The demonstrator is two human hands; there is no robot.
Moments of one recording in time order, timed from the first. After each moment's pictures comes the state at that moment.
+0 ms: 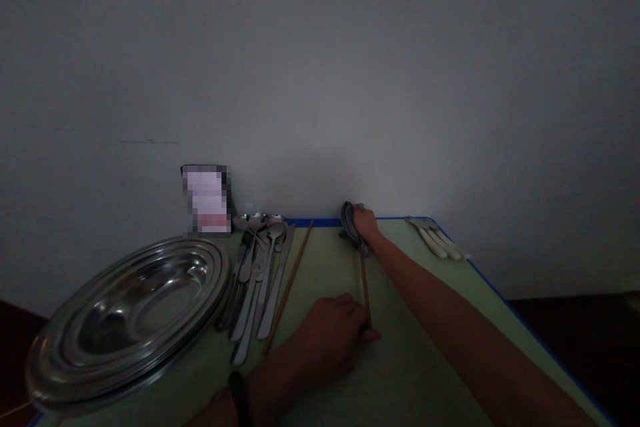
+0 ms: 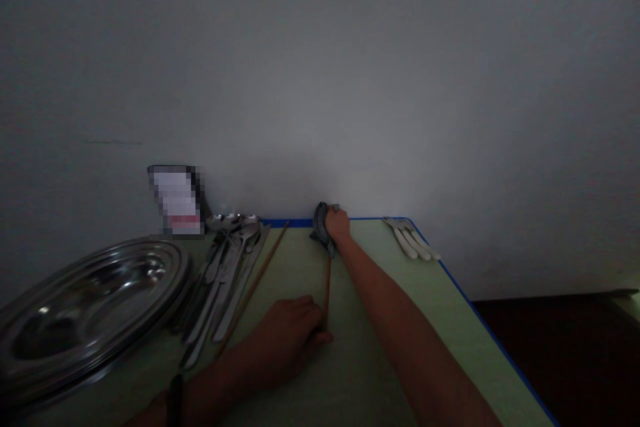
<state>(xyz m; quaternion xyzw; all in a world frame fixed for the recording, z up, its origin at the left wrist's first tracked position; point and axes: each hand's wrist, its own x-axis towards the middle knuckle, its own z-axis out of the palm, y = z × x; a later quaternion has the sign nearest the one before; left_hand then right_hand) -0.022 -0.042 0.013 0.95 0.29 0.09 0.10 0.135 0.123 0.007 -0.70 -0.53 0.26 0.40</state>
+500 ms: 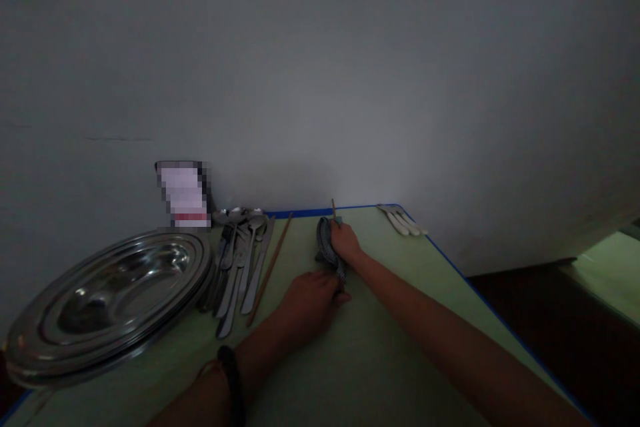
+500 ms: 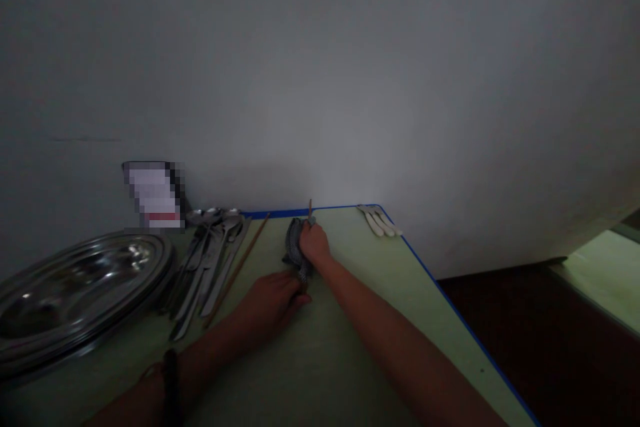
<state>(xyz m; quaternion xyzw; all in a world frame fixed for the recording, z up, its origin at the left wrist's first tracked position) -0.016 -0.045 0.008 0.94 0.31 0.11 0.06 0.116 0.035 0.002 -0.75 -0.52 0.23 0.34</state>
